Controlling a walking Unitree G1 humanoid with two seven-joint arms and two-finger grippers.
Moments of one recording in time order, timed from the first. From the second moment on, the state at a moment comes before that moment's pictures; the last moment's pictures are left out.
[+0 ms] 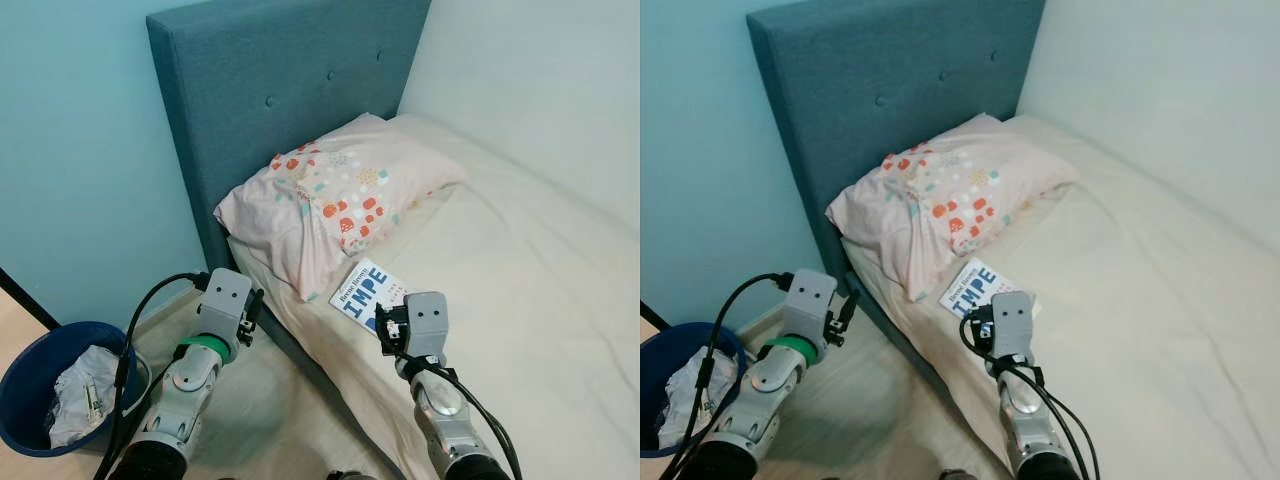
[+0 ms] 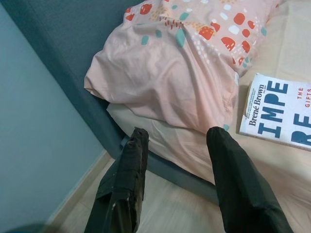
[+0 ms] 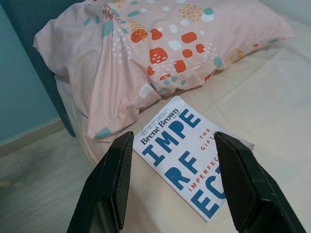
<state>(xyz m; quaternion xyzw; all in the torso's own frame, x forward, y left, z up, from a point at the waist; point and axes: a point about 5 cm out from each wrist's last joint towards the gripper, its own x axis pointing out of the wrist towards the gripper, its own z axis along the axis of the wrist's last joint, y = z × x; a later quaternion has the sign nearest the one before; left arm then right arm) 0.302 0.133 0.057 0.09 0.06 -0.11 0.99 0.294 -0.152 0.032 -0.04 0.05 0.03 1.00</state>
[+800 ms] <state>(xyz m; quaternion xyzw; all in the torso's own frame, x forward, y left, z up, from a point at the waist) 0.303 0.133 0.057 0.09 0.06 -0.11 0.99 0.293 -0.151 0.031 -0.03 0.06 0.03 1.00</state>
